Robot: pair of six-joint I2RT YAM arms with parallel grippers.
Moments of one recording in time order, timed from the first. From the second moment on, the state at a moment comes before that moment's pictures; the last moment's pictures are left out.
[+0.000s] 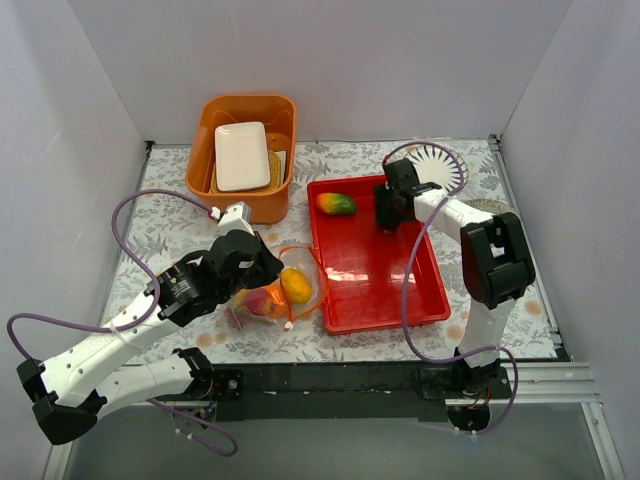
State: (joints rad) left arm -0.90 0.90 1.00 -0.74 -0.36 -0.94; right arm 0.39 1.89 1.32 -0.39 0.13 0.22
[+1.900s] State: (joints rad) left arm -0.90 0.94 1.00 -0.71 -0.32 -0.92; right arm 0.58 1.35 0.81 -0.46 -0.07 0.37
